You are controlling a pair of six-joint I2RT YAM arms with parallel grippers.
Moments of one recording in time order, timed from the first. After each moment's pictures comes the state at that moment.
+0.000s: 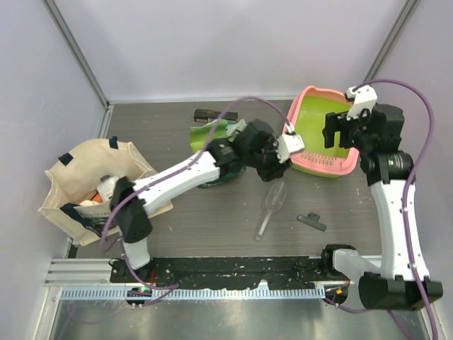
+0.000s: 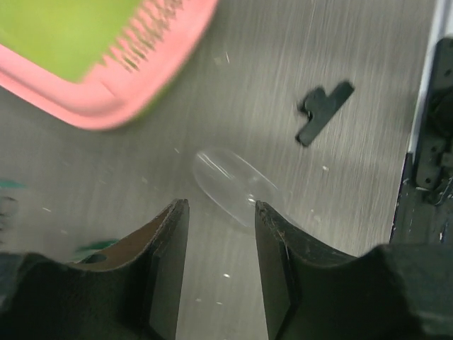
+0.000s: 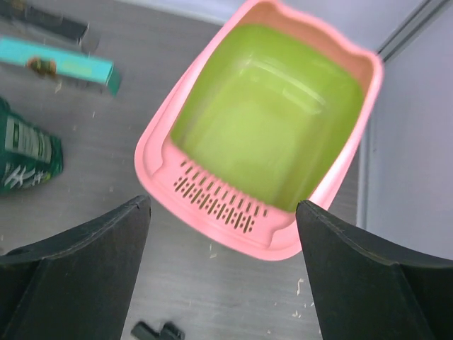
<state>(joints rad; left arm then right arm) -0.95 1.76 1.72 -0.50 0.30 0.26 -0.05 1.10 1.35 -0.70 -0.17 -0.23</state>
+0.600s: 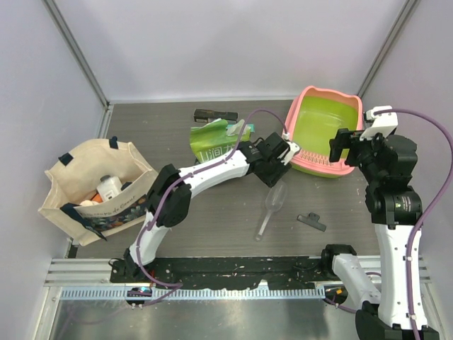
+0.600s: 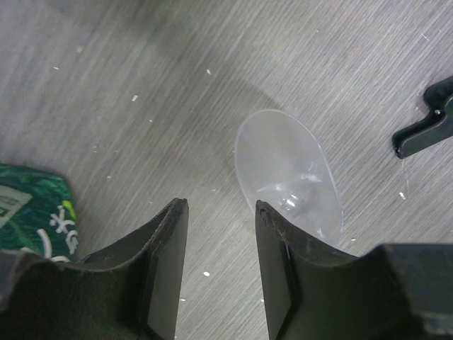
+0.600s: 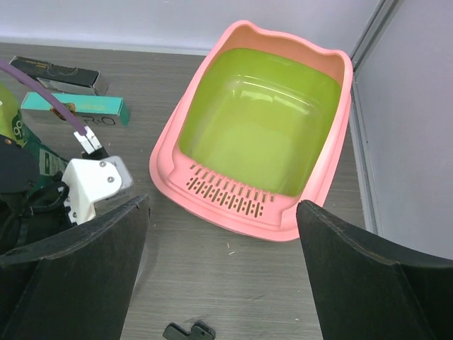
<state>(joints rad) -0.98 2.15 1.90 -0.70 0.01 -0.06 -0.05 0.79 1.18 -0.63 -0.09 -0.06</state>
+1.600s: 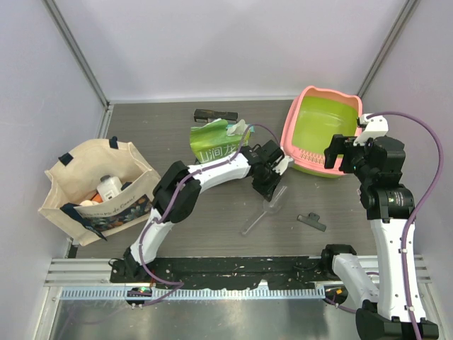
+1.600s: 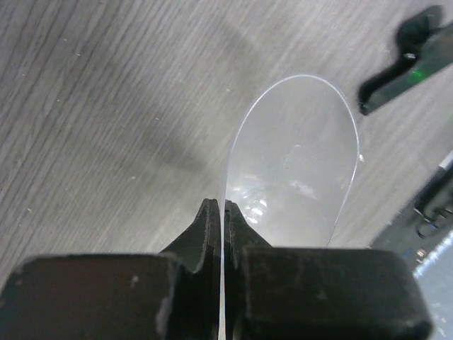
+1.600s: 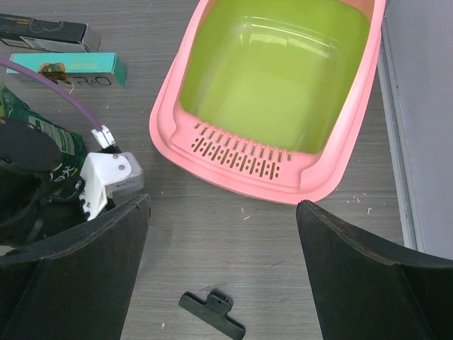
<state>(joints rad) -0.94 2.24 1.84 -0.72 0.29 -0.19 -0.05 0.78 1.10 -0.68 -0.07 0.00</state>
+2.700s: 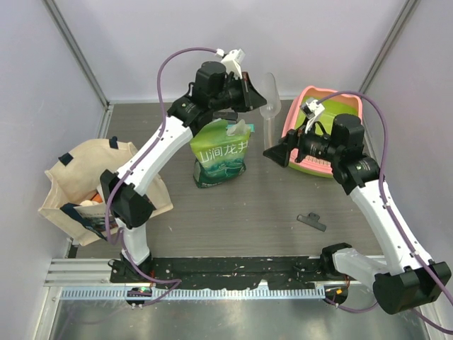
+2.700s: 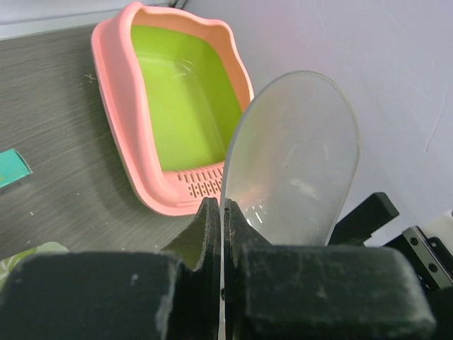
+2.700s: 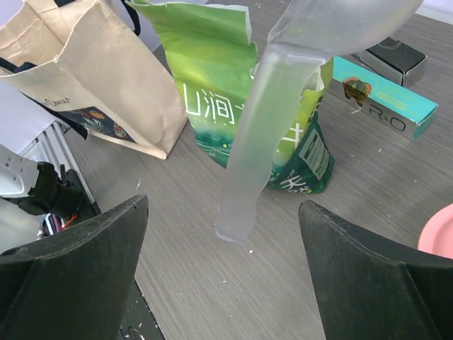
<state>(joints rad) -0.65 1.87 2.04 -0.39 0.30 -0.58 0.23 1.05 1.10 -0.33 -0.70 0.15</state>
